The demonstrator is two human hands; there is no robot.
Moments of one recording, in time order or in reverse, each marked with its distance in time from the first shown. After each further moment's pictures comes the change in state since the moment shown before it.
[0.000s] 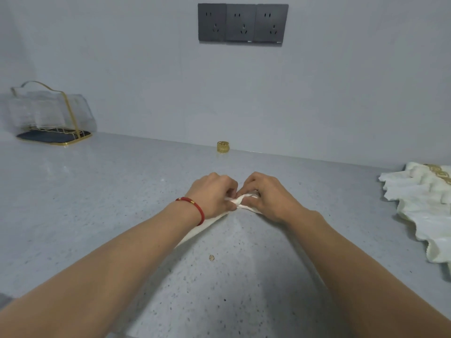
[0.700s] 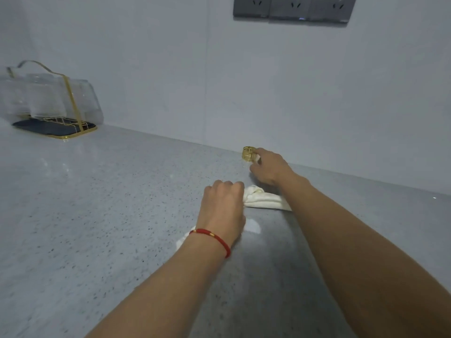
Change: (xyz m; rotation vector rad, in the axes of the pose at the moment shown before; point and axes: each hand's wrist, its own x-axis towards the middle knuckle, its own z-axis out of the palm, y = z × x) left_hand 0.039 -0.047 0.025 0.073 0.312 -0.273; right_hand 0.202 0.039 0.045 -0.091 -0.058 0.405
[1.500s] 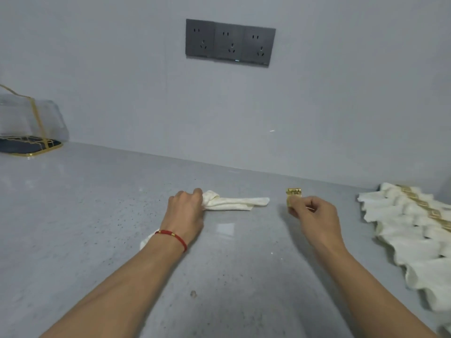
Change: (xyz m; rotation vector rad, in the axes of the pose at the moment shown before) left_hand -0.035 0.021 -0.016 -0.038 0.037 0.144; right_hand -0.252 0.094 -0.081 0.646 0.555 0.332
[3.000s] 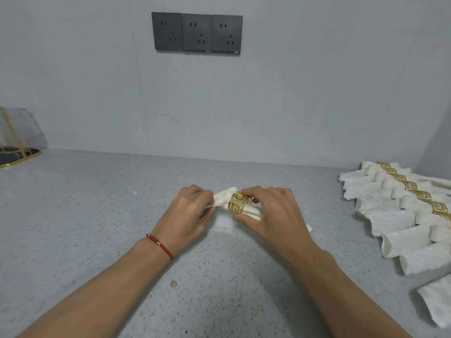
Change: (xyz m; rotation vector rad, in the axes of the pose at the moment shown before) left_hand -0.019 0.027 0.005 -0.283 0.196 0.432; right_hand -0.040 -0.005 0.008 -0.535 -0.110 -0.774
